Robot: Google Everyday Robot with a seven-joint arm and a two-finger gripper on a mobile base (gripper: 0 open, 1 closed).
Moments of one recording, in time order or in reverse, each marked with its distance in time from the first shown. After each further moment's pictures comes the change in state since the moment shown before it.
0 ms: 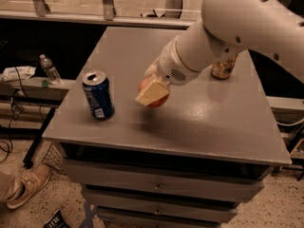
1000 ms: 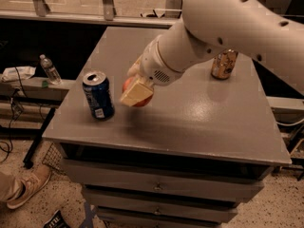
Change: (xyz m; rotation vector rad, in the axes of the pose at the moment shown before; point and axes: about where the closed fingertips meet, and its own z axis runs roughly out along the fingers) arm -0.036 0.017 0.017 -0.017 -0.042 -0.090
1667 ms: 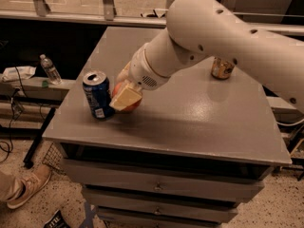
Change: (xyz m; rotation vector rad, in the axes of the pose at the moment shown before) arm -0.008 0.002 0.037 -0.051 -0.033 -0.023
